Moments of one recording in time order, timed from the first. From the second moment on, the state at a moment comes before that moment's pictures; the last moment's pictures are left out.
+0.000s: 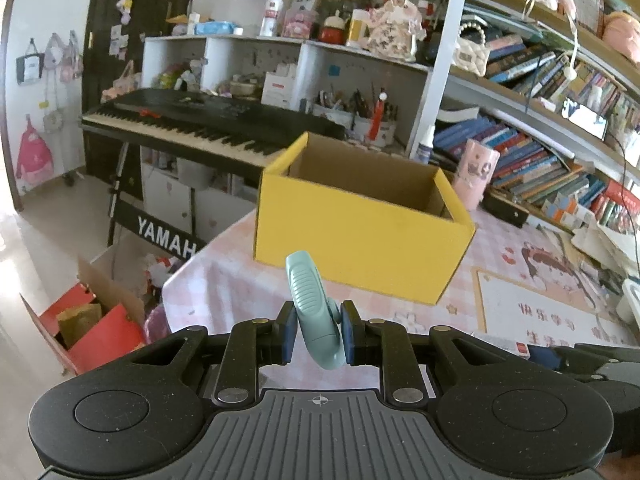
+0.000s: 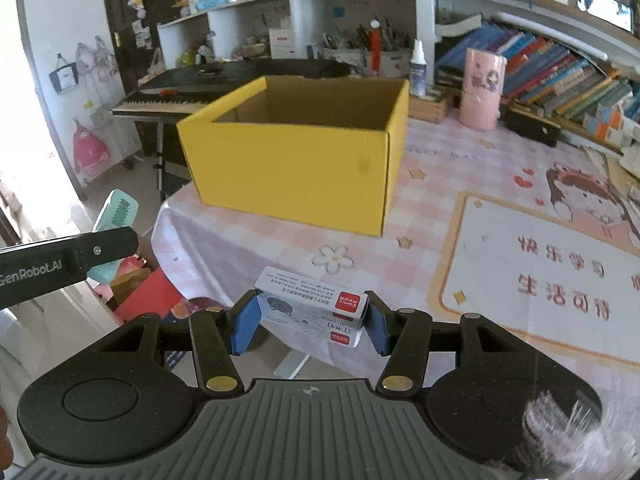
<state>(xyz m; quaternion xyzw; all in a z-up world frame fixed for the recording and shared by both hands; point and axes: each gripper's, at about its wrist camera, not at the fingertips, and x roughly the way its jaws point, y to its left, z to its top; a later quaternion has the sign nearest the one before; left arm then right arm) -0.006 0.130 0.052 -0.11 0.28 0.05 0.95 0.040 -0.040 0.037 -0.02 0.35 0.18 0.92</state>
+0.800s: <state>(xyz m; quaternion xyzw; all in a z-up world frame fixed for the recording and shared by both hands) 0.124 0.118 0.082 -0.11 0.21 0.06 0.97 0.165 -0.035 0.091 -0.08 0.24 0.23 0.94</state>
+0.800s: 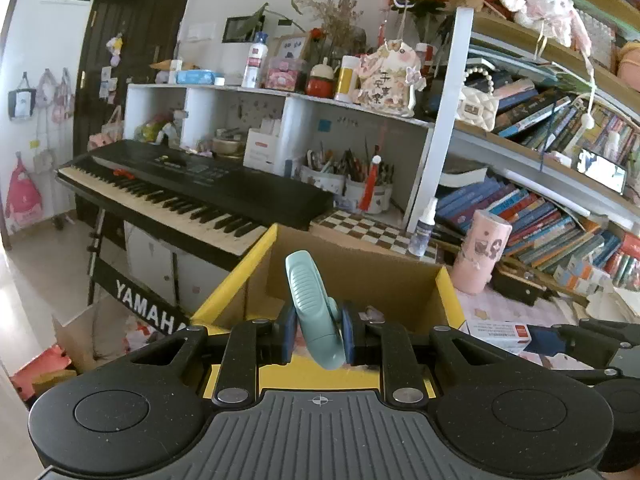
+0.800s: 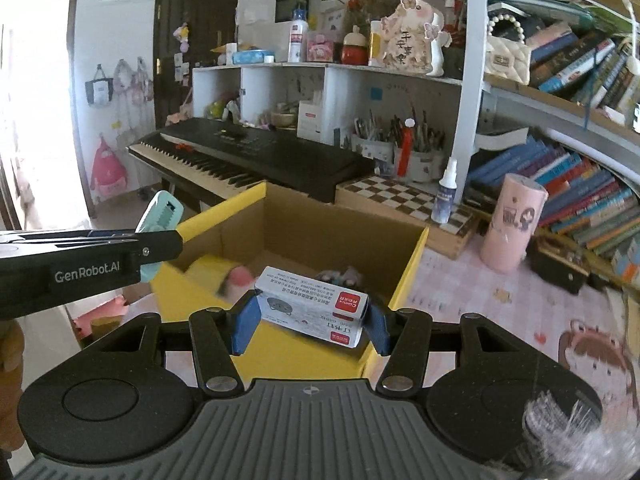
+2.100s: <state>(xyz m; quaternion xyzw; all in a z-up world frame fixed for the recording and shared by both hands) 0.221 0.075 0.035 -0.06 0.31 0.05 0.95 0.321 -0.010 0.040 -0.38 0.30 0.44 0.76</state>
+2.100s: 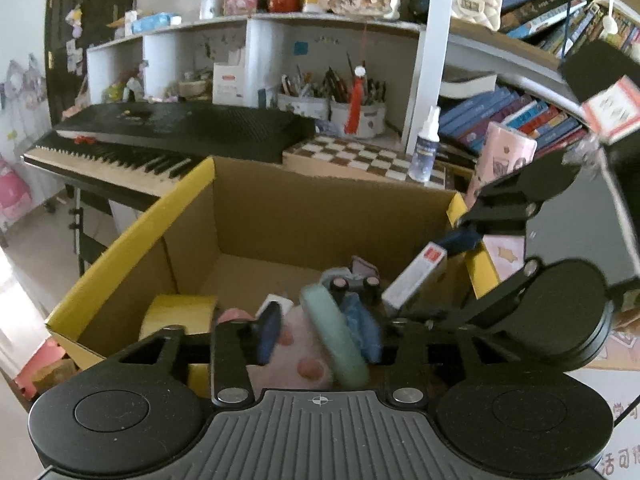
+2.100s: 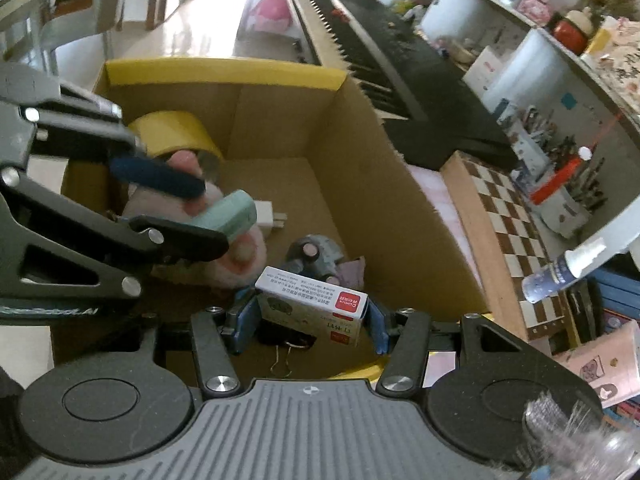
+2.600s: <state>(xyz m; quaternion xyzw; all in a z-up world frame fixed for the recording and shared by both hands) 0.204 0.079 0.047 -0.08 0.27 0.08 0.96 0.318 -0.001 0.022 -0.40 0.32 0.47 0.72</state>
